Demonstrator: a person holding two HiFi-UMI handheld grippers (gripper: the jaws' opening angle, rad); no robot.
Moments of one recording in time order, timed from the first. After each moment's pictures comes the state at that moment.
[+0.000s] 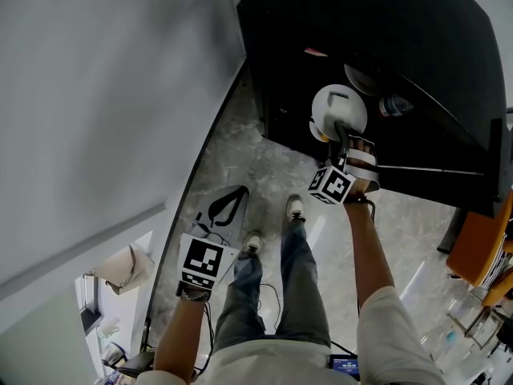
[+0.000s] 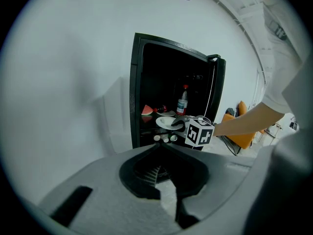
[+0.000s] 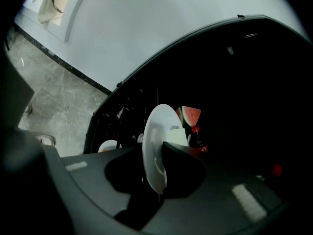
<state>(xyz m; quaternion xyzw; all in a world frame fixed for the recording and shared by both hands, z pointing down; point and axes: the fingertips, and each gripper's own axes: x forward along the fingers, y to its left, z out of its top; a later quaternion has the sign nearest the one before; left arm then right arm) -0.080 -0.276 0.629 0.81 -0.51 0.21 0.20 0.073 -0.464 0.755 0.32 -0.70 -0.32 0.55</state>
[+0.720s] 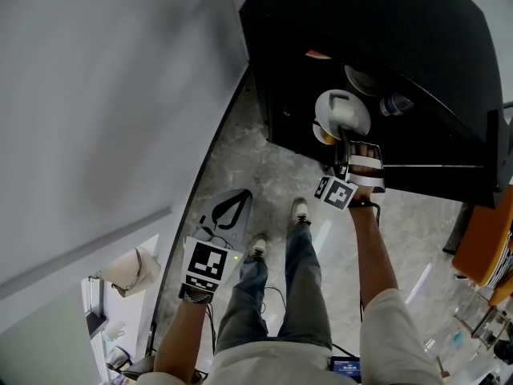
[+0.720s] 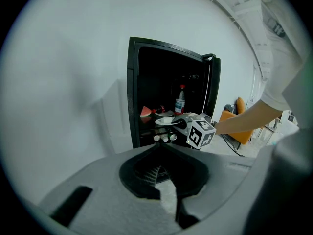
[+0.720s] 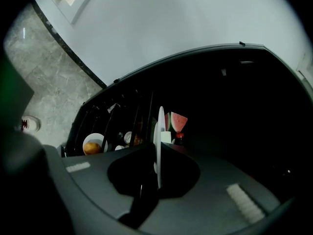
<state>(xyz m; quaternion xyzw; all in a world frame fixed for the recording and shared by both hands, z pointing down) -0.080 -0.267 0.621 0.81 -0.50 0.23 0.18 0.075 -0.458 0.730 0.34 -0.65 -0.42 0.54</state>
